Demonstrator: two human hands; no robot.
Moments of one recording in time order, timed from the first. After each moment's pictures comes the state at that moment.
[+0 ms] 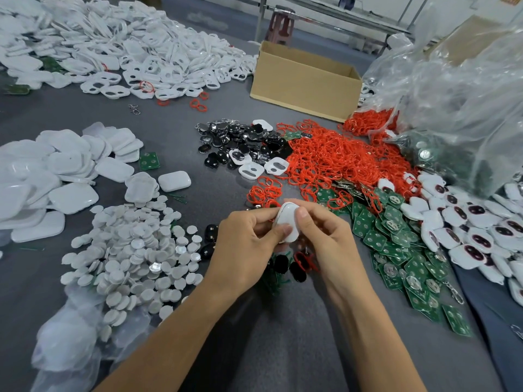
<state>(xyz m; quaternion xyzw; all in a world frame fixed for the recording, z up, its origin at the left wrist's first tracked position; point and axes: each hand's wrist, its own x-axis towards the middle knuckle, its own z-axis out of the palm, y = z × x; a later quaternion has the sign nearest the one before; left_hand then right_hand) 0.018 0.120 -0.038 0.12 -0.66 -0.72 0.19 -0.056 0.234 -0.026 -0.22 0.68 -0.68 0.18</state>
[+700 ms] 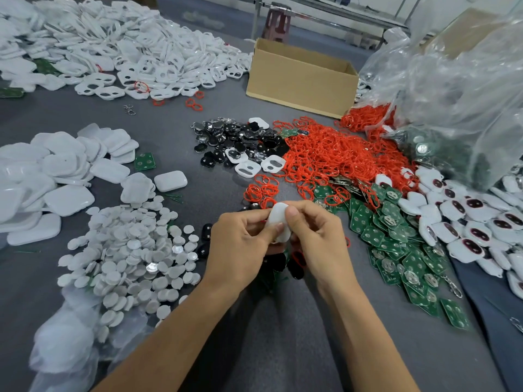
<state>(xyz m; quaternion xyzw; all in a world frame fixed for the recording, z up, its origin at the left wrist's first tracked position) 0.016 0.125 -0.040 0.18 -0.61 -0.75 0.20 -0.057 0.226 -0.034 -0.23 0.74 -0.62 0.10</state>
